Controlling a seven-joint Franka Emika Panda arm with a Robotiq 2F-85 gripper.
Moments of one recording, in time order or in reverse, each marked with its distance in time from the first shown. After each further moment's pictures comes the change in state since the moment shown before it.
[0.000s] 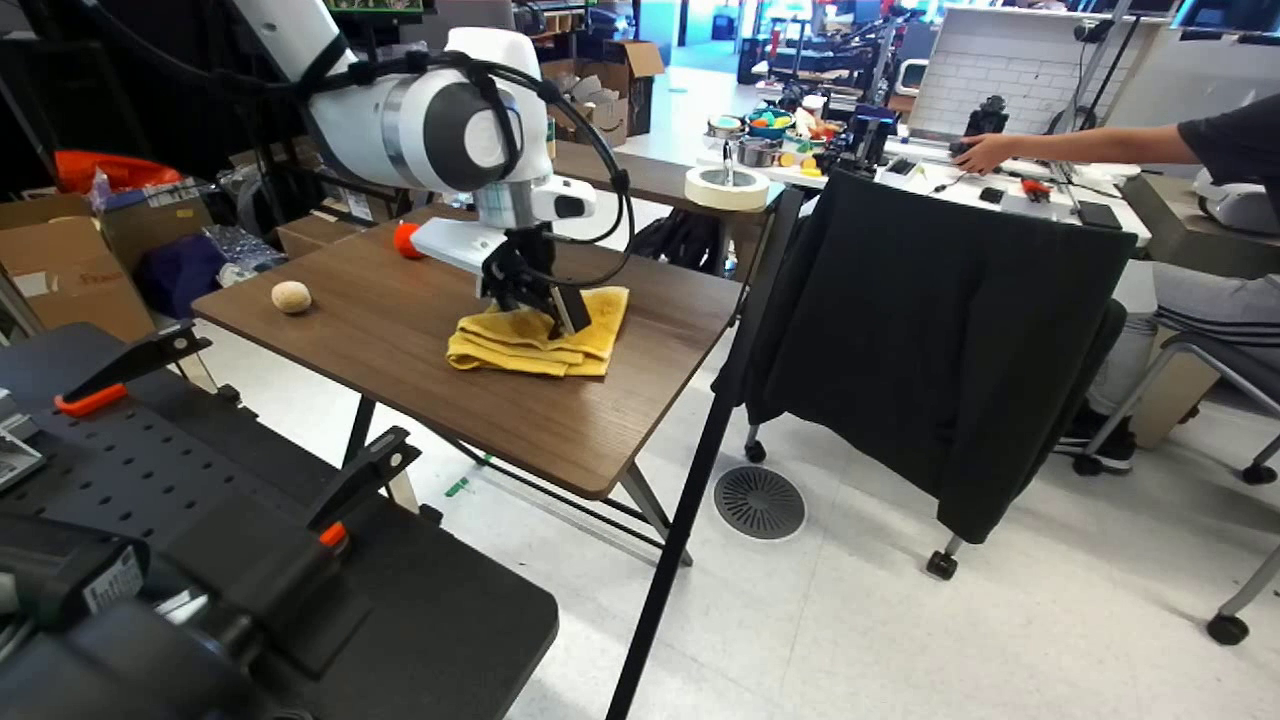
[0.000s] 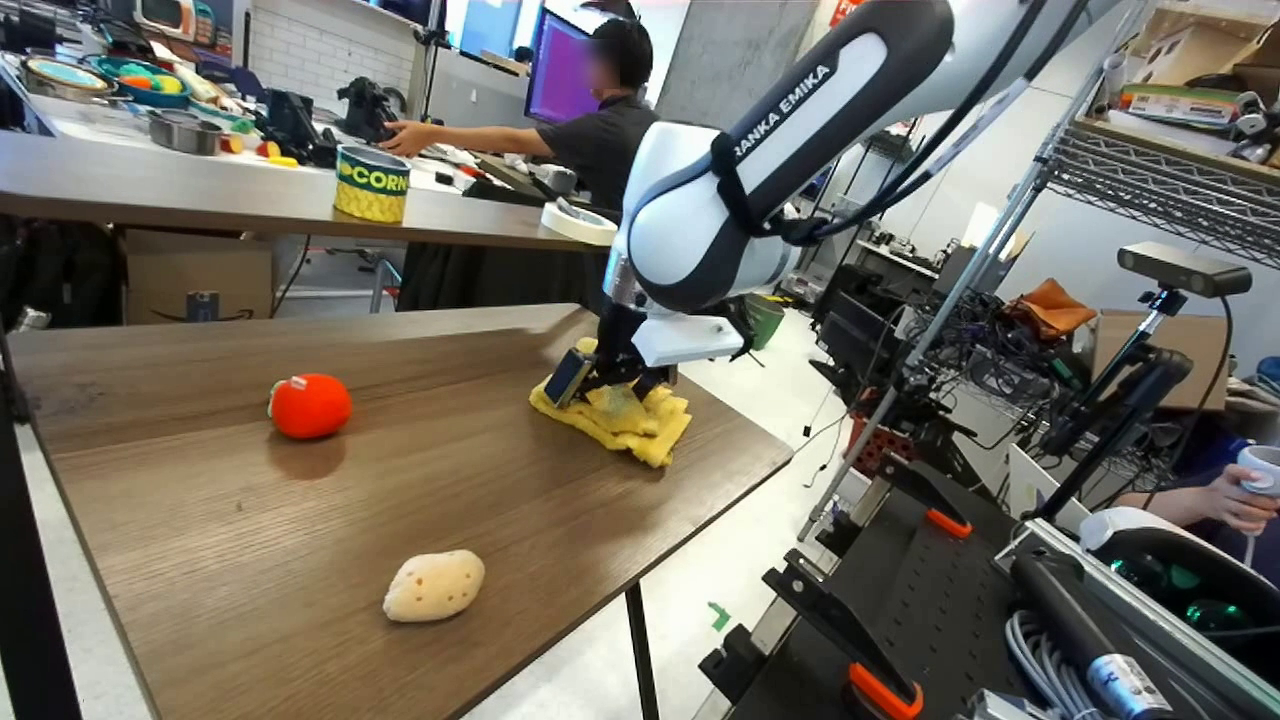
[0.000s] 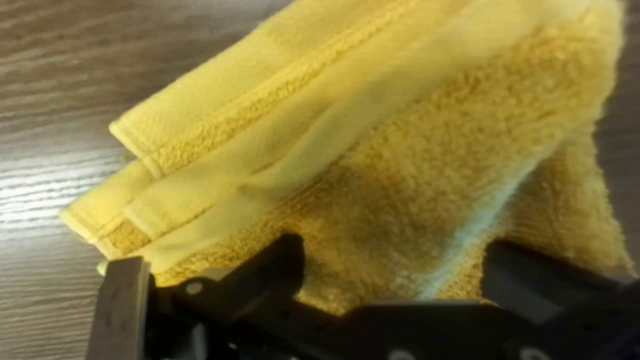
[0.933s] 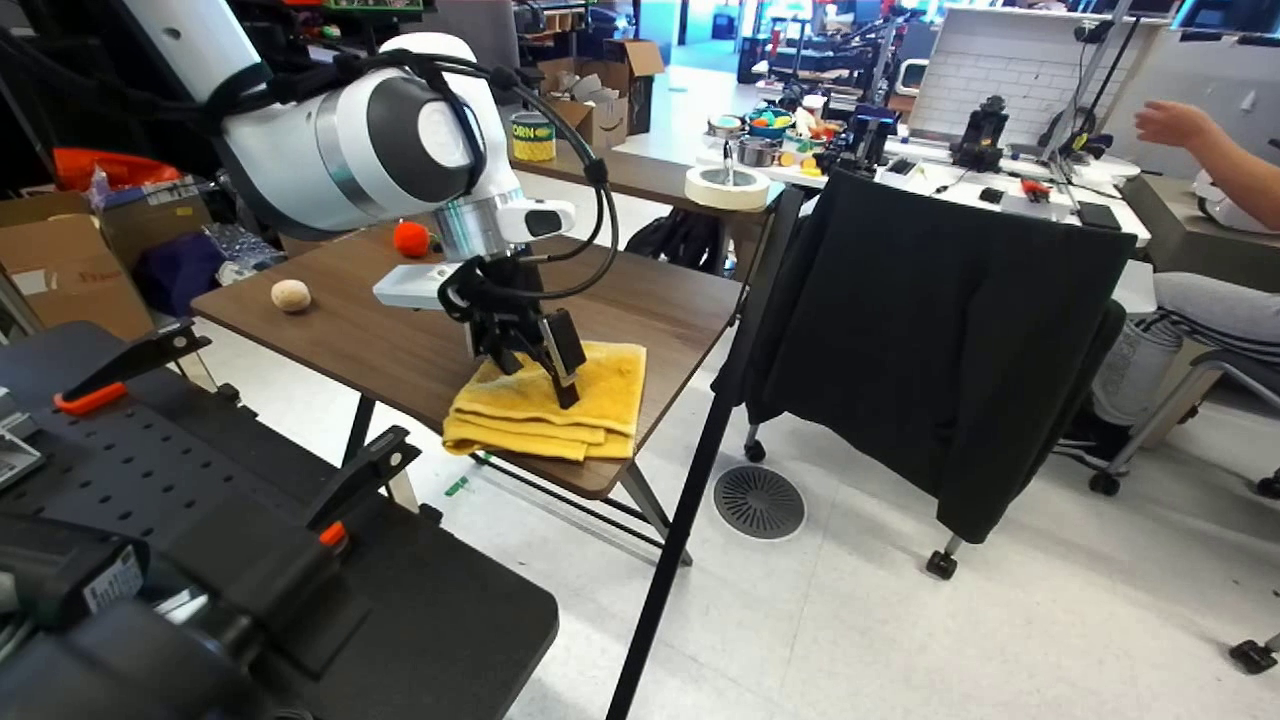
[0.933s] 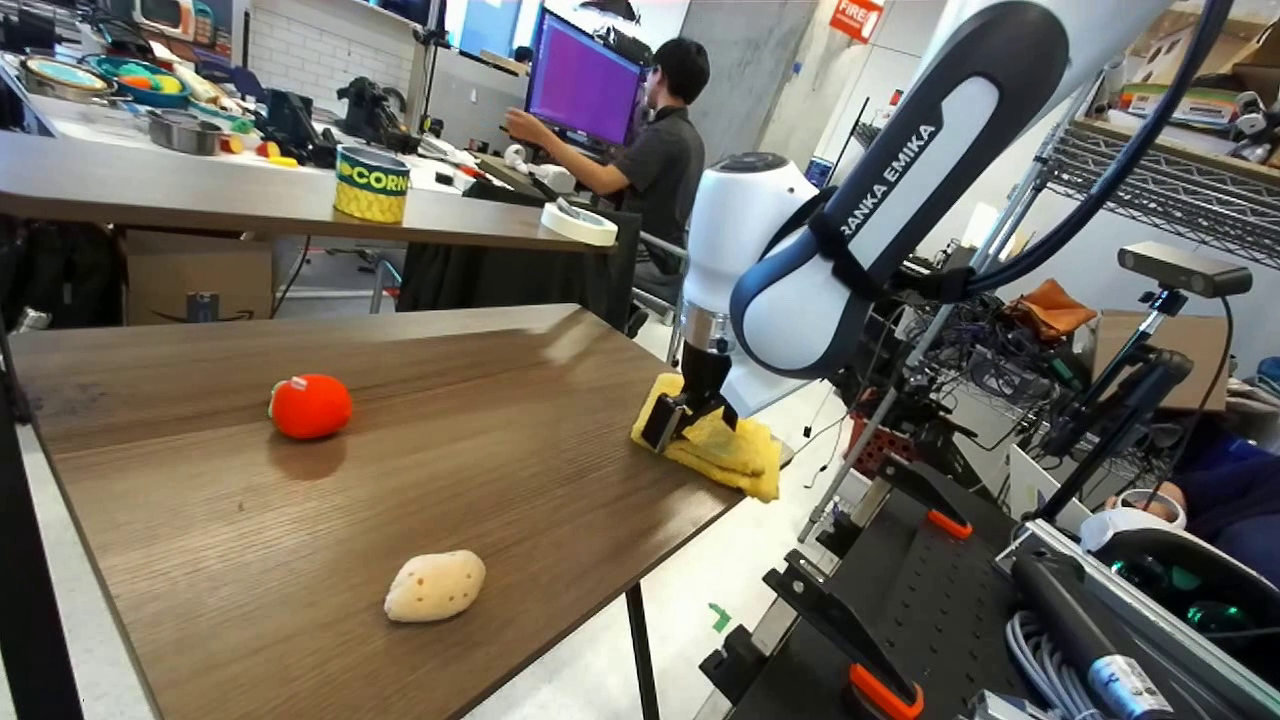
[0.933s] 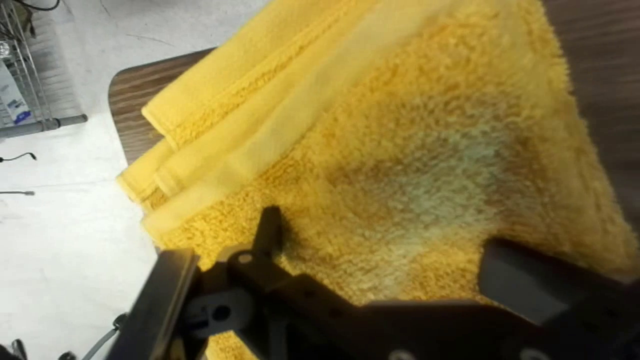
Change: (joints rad) arm 0.210 -0.093 -0.265 -0.311 -0.176 0.112 0.196
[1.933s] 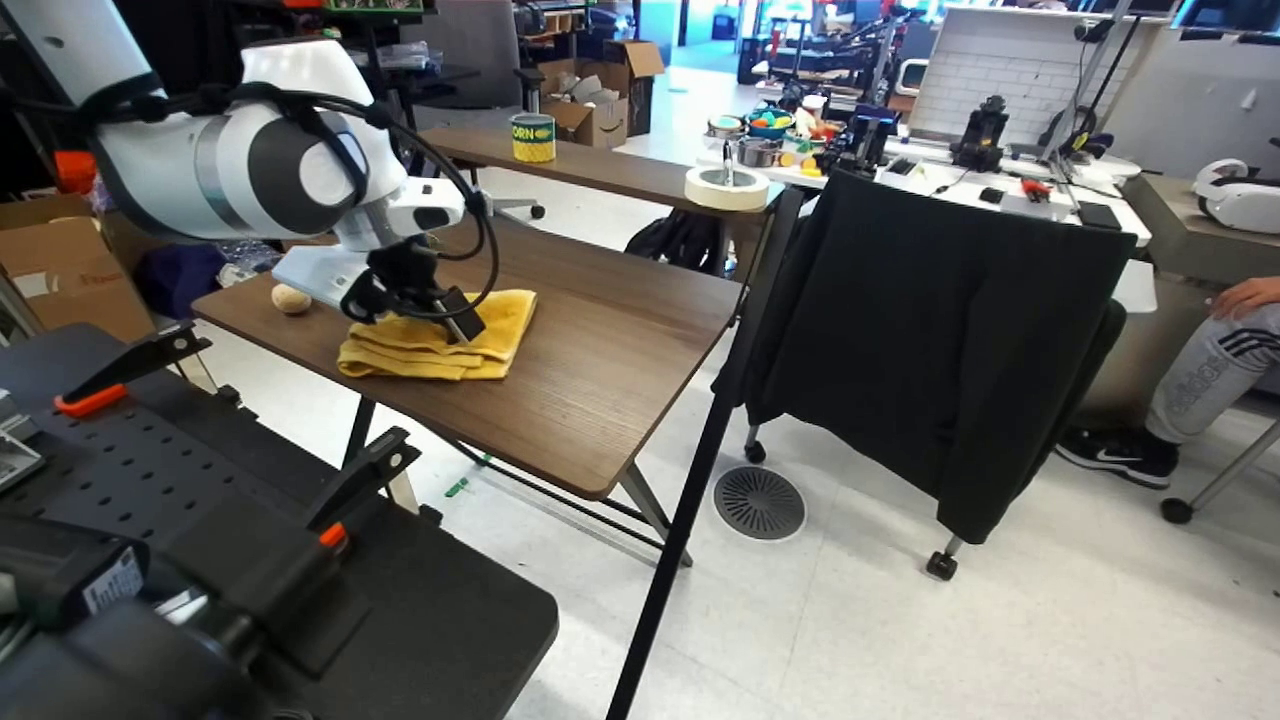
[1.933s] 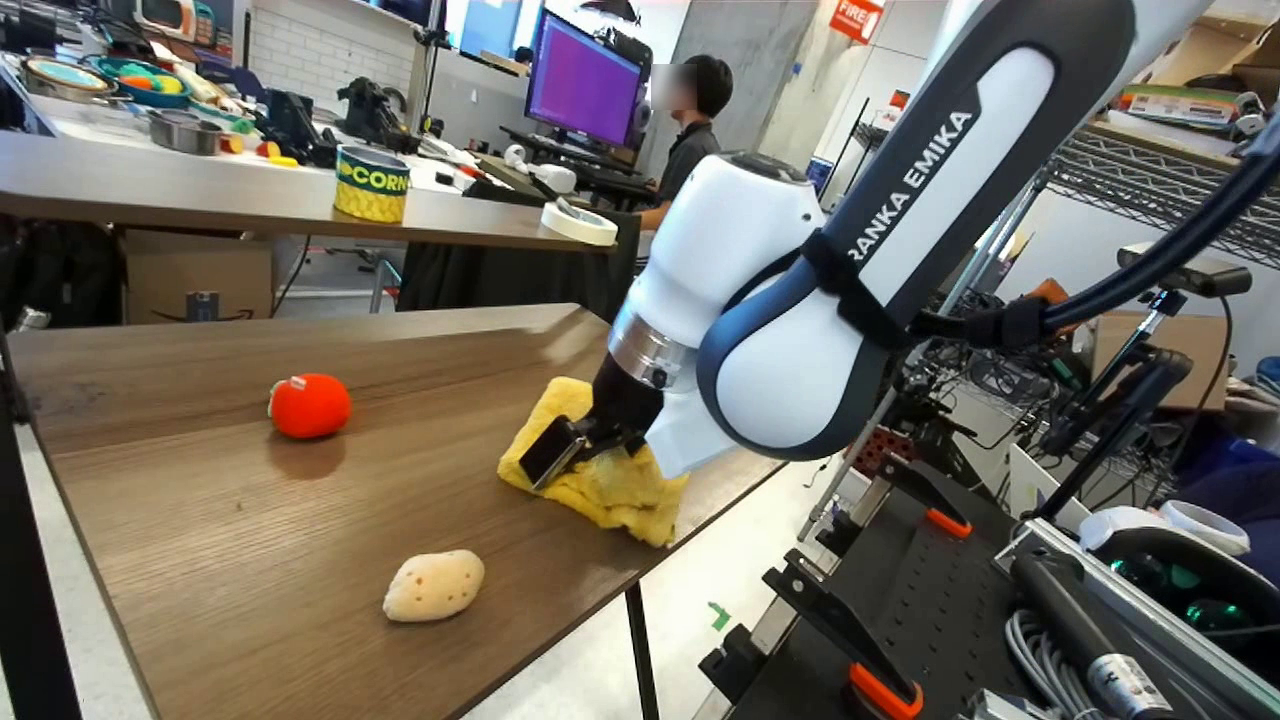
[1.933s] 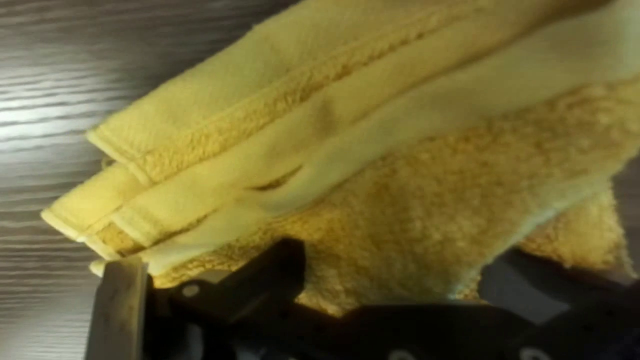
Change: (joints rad) arm 0.042 -0.011 0.200 -0.083 0.125 0.353 -0.022
